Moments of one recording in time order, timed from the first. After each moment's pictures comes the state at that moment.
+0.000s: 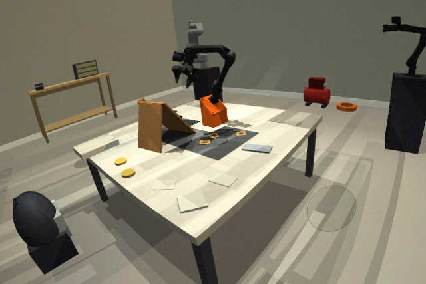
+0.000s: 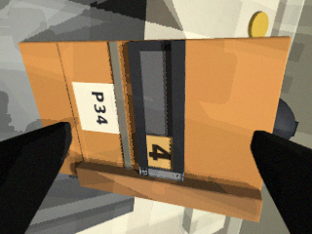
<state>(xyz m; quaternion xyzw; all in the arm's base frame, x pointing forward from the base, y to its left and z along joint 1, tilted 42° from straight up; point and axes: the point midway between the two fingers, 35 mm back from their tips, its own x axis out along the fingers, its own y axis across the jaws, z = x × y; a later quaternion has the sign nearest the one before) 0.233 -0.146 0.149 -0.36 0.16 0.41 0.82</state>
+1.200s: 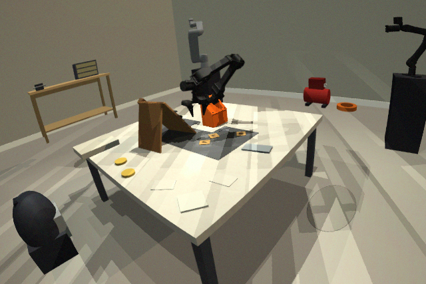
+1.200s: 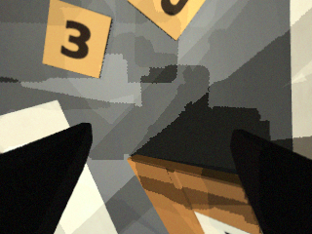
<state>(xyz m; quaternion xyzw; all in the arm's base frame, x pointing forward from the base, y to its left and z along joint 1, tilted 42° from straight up) 0.265 0.051 0.095 -0.19 0.34 0.53 0.76</state>
